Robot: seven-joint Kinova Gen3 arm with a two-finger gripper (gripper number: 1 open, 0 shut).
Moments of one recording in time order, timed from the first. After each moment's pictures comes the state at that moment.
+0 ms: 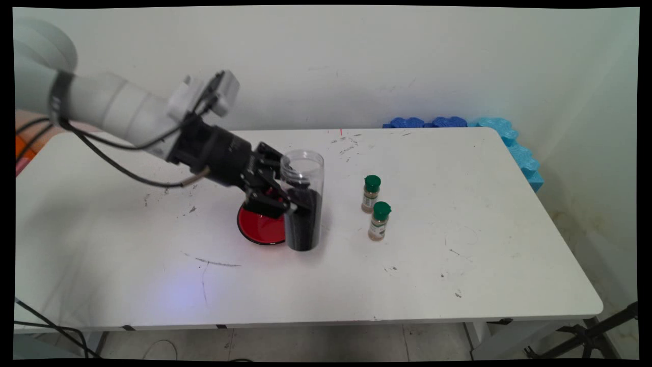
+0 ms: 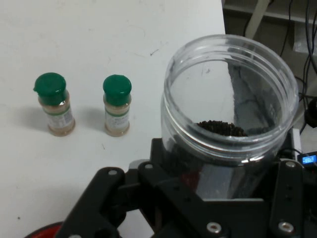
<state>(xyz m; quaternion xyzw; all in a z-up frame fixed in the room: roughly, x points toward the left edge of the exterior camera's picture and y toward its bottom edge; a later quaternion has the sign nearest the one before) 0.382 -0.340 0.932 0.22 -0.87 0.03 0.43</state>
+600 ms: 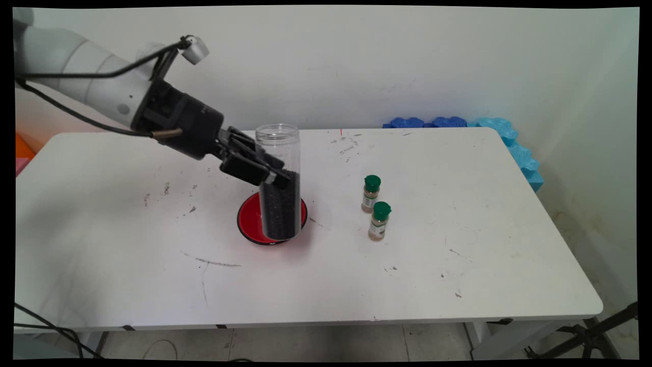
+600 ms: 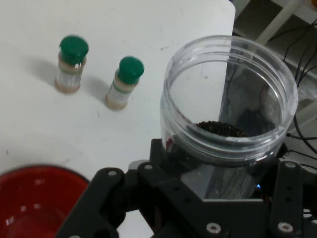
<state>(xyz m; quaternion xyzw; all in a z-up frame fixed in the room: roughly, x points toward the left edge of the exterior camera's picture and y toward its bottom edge) 0.416 -0.343 0.972 0.36 -0.83 -0.04 0.42</state>
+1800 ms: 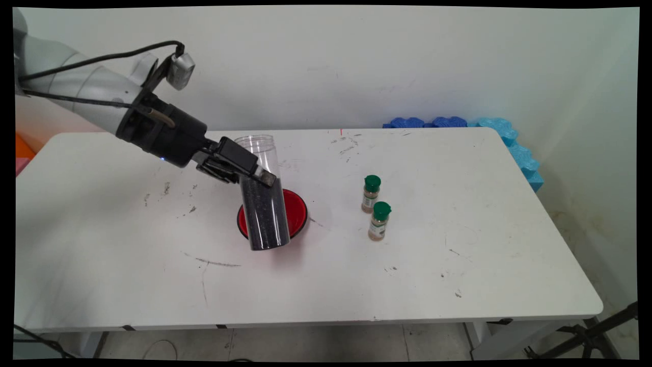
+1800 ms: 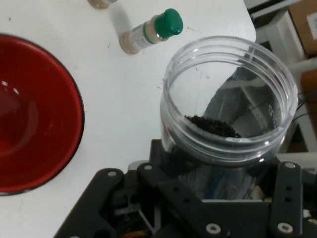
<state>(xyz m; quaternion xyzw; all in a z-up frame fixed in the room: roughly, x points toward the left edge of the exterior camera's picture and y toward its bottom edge) 0.448 -0.345 0.952 0.59 -0.69 -0.18 0.38</state>
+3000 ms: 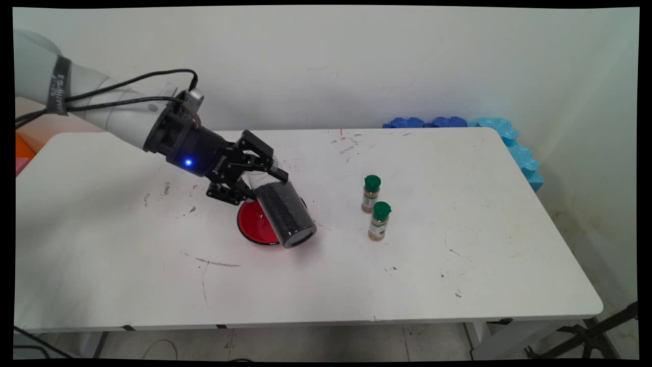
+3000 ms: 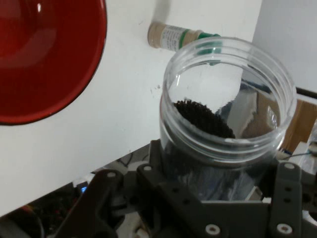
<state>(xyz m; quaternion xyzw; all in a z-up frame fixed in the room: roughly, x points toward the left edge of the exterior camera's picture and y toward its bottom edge) 0.451 -0.368 0.907 0.77 -0.46 -0.31 0.32</state>
